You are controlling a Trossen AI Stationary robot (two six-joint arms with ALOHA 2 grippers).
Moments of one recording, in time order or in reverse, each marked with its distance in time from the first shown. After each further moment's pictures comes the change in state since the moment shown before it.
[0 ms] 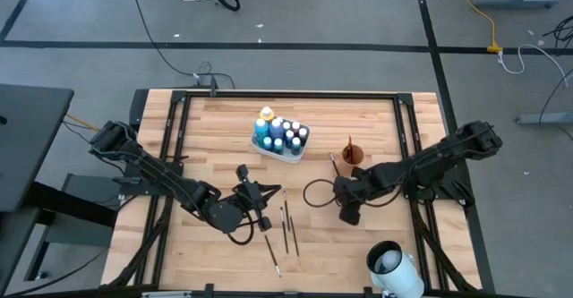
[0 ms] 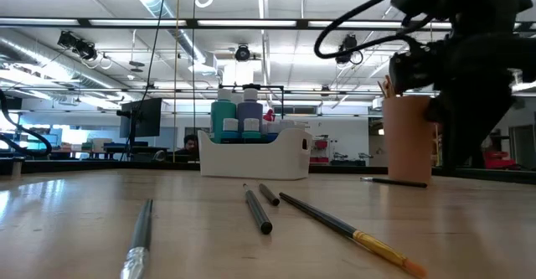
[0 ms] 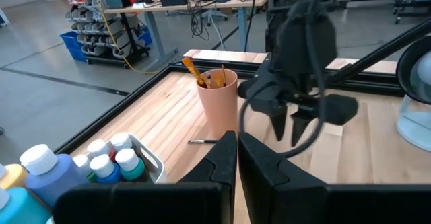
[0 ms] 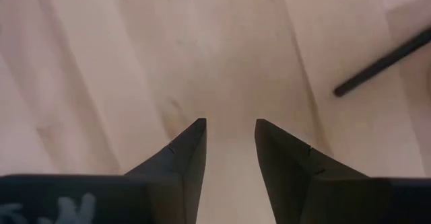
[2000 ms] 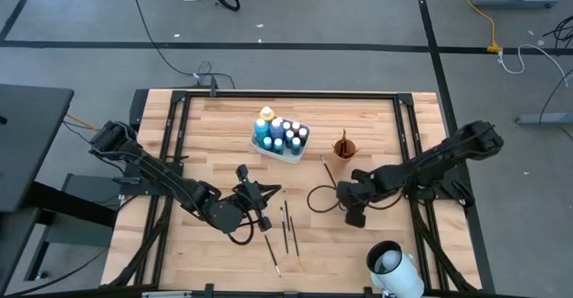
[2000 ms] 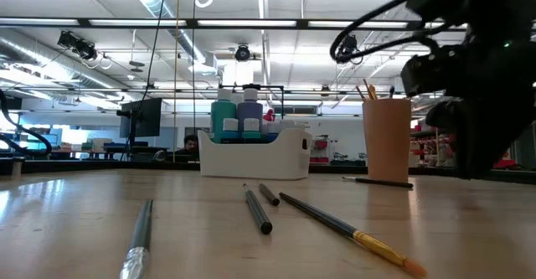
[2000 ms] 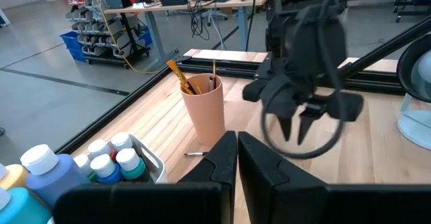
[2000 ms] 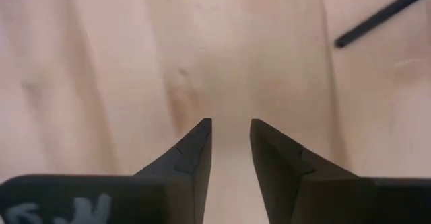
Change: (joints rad) left arm 0.000 0.000 0.000 -0.002 0.000 0.002; right arm 0.040 -0.019 -0.060 0.046 -0.001 -0.098
